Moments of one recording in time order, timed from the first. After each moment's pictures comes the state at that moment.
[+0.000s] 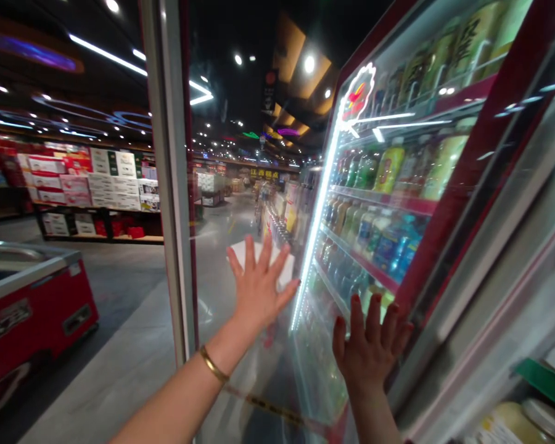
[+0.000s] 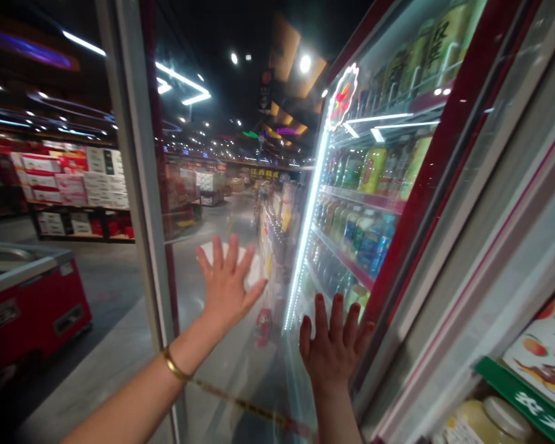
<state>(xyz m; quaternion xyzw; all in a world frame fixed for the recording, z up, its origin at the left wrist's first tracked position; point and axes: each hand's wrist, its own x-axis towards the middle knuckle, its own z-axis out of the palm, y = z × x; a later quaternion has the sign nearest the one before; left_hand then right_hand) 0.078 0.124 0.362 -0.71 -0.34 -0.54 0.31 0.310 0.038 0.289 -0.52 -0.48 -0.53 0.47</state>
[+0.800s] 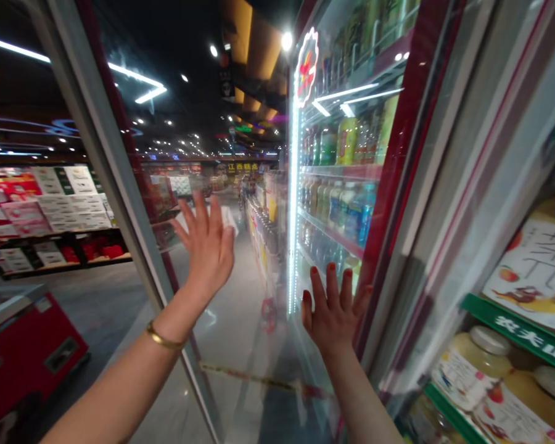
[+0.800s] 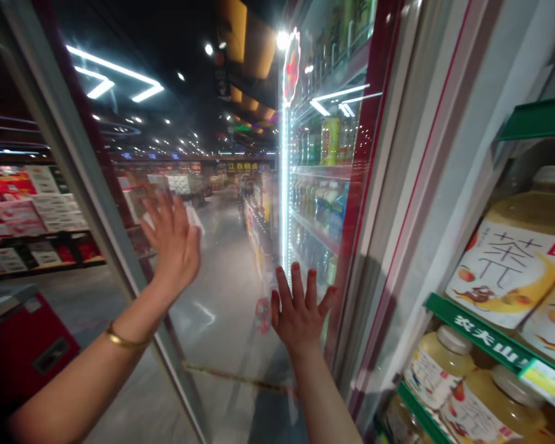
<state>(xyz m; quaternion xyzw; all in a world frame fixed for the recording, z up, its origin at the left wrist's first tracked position) 0.073 0.144 0.429 -0.71 -0.33 -0.55 0.27 0.297 0.040 0.299 -0.53 -0.47 -0.53 0.46</state>
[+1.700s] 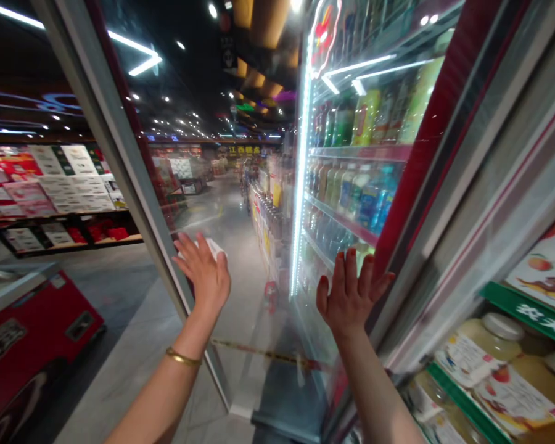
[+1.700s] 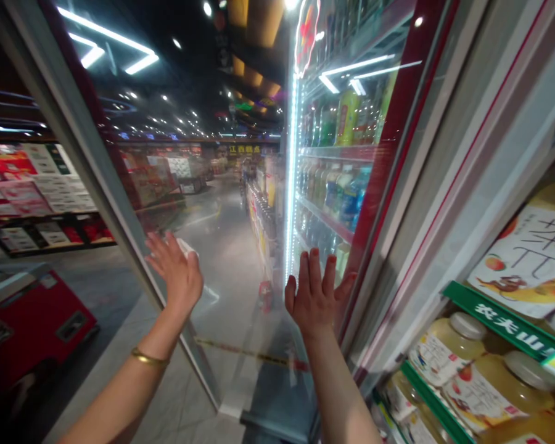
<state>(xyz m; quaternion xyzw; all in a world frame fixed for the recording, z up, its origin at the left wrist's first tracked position) 0.026 0.158 0.323 -0.66 -0.49 -0.55 0.14 0.302 0.041 0.293 -0.56 -0.46 -0.53 0.45</state>
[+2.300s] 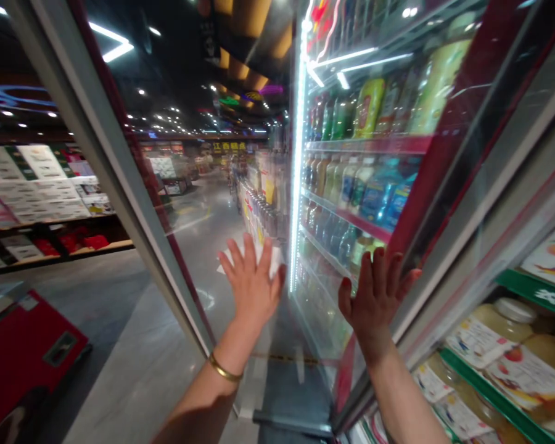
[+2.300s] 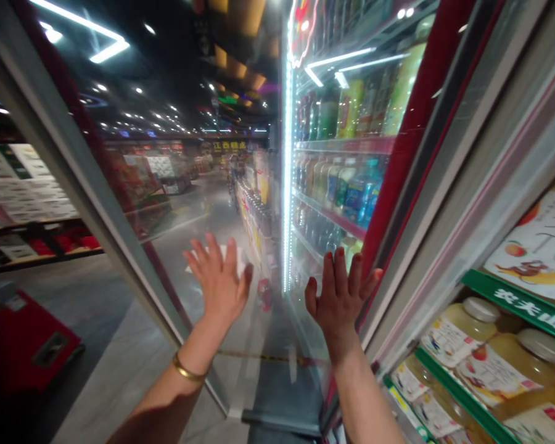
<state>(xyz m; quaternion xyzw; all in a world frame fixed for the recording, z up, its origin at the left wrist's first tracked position) 0.071 0.143 0.315 -0.76 -0.36 -0.48 0.25 0.311 0.034 0.292 -0.56 -0.46 -0.55 0.42</state>
